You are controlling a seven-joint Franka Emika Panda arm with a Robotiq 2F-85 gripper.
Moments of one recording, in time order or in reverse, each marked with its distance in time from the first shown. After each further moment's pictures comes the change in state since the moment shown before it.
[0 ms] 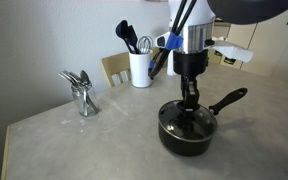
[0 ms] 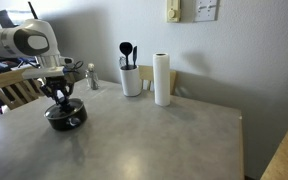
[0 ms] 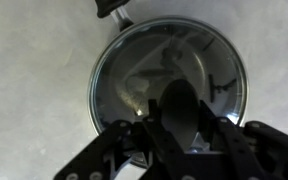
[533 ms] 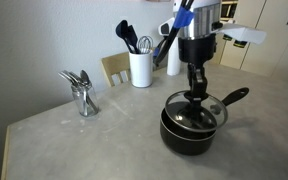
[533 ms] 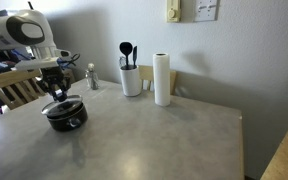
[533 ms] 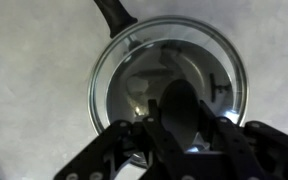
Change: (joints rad) arm 0.001 -0.070 0.000 0.000 -0.059 -0.105 0.068
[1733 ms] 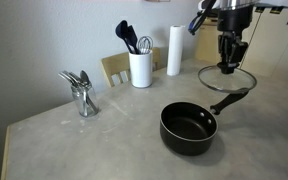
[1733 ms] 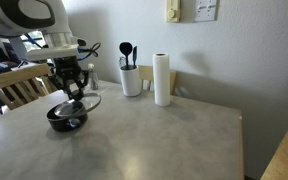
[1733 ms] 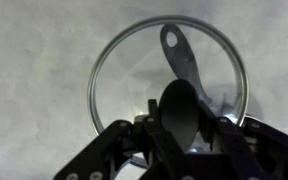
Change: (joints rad) arm -0.140 -0.175 -0.132 -0.106 -0.001 -0.038 -0.307
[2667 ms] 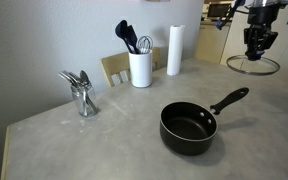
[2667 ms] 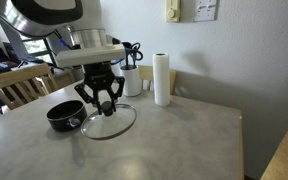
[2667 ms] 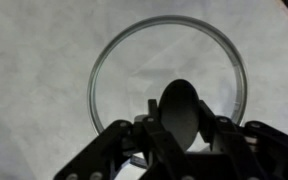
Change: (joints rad) arm -0.168 0.000 -0.176 0.000 -0.040 0.035 -0.382
